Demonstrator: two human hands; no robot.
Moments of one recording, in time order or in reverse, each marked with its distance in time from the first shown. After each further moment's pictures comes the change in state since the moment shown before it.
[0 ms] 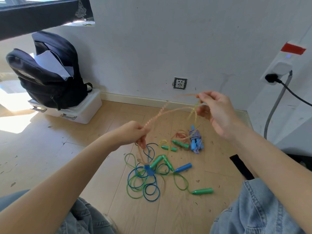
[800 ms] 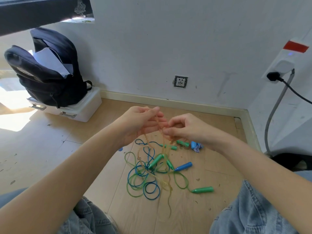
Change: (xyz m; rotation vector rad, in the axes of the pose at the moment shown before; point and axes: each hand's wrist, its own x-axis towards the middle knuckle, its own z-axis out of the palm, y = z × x) left_hand -0.008 0.029 -0.001 -0.827 0.011 0.081; right_hand -0.029 0.019 0.030 -0.540 -0.598 0.126
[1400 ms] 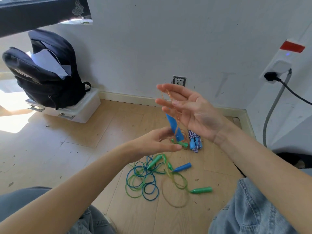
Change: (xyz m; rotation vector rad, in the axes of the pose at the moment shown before) left_hand 0.001 -0.041 0.023 0.472 -0.396 0.112; right_hand 0.003 -0.017 -0.017 0.804 -0.097 -0.340
